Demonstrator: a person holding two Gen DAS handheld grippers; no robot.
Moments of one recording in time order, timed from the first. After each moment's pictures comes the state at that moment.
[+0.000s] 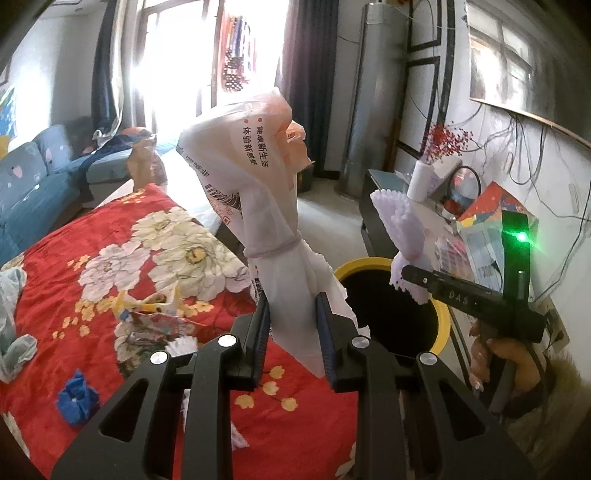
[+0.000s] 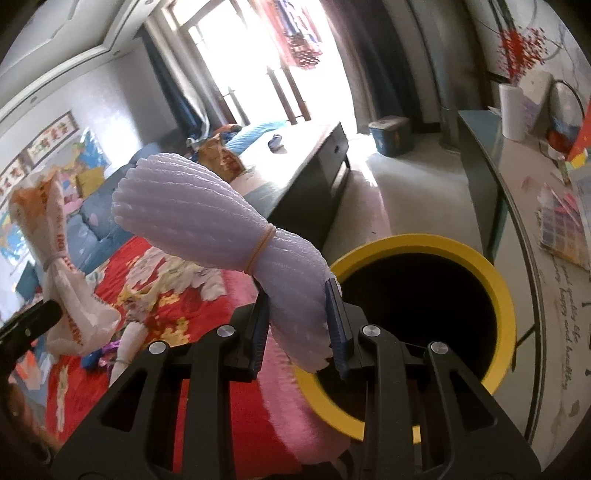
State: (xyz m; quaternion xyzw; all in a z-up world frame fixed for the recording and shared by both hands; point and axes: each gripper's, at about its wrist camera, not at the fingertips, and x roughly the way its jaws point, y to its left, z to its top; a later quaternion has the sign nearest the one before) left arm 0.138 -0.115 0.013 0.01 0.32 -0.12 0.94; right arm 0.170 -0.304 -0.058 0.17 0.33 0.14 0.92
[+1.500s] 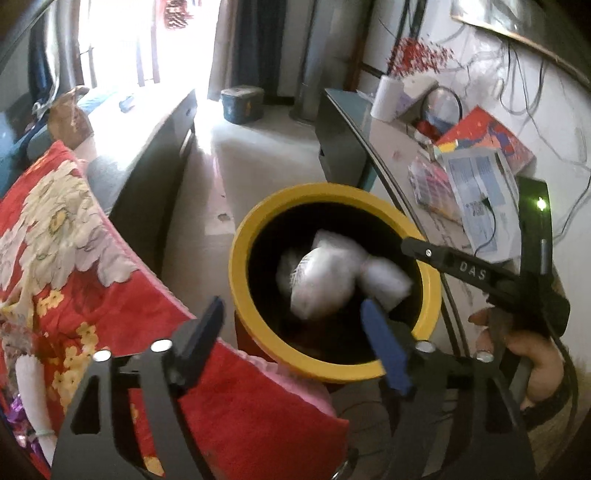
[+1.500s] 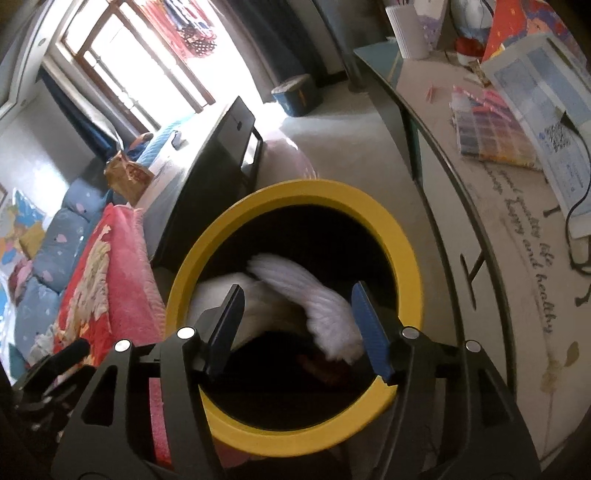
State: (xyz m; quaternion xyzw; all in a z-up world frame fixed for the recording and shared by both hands) left arm 0.231 -0.232 -0.090 0.03 0.44 -0.19 0.88; right arm 0.189 -0.402 -0.137 0.25 0.40 0.00 0.88
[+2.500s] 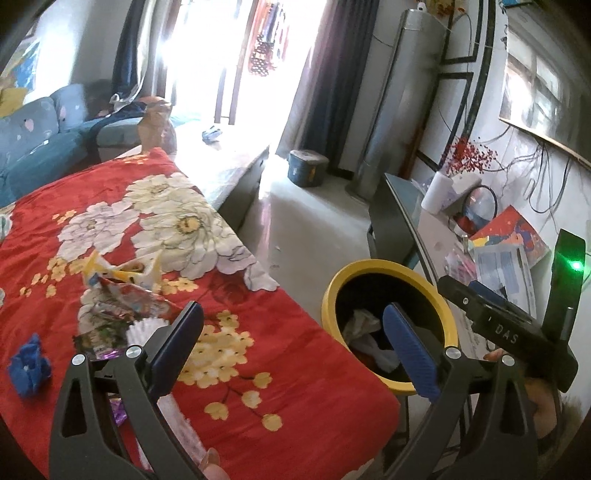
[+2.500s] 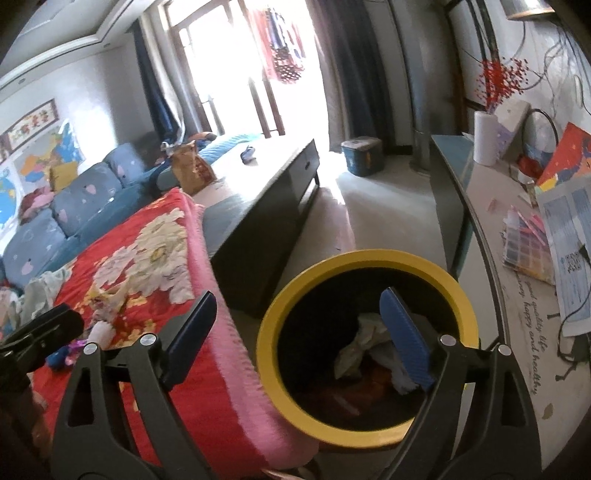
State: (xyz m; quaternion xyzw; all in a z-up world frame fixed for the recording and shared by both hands) left arm 0.169 -0.113 -0.031 -0.07 0.34 -0.09 0.94; right arm 0.157 -0.298 -0.051 0.11 0.31 0.08 0.94
